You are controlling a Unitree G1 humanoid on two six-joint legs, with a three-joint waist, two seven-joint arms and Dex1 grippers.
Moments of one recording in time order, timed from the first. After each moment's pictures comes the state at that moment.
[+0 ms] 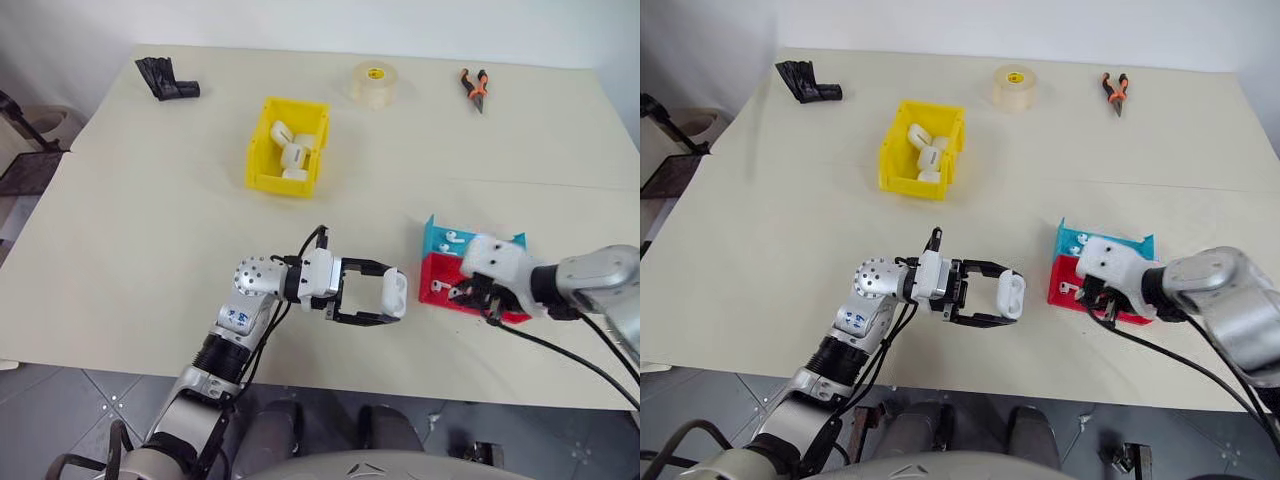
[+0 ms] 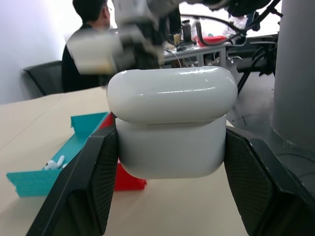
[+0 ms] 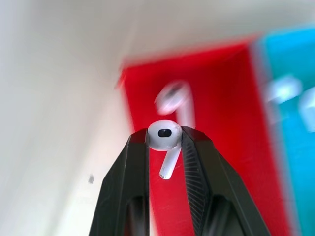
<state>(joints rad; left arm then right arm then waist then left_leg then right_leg) -0.54 0.18 -0.27 0.24 -0.29 -0.22 -1.25 -0.25 -1.06 -0.09 -0.49 0.36 0.85 1.01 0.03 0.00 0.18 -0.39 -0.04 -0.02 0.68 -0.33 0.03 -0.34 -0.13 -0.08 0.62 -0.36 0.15</state>
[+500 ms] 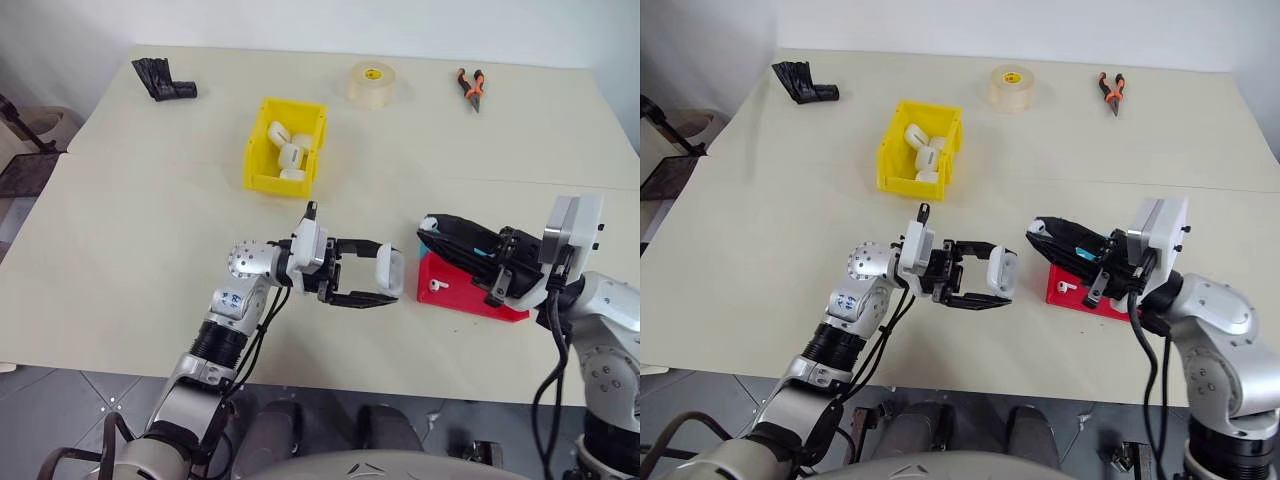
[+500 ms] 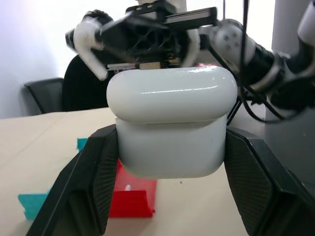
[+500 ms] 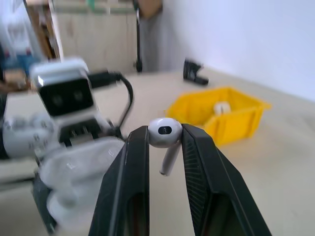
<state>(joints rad) -0.61 0.15 -0.20 0.24 -0.43 -0.06 -1.28 -0.12 -0.46 -0.30 -0.65 0.72 0.51 0.81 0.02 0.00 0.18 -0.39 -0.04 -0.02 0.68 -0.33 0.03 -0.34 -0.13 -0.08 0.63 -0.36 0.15</state>
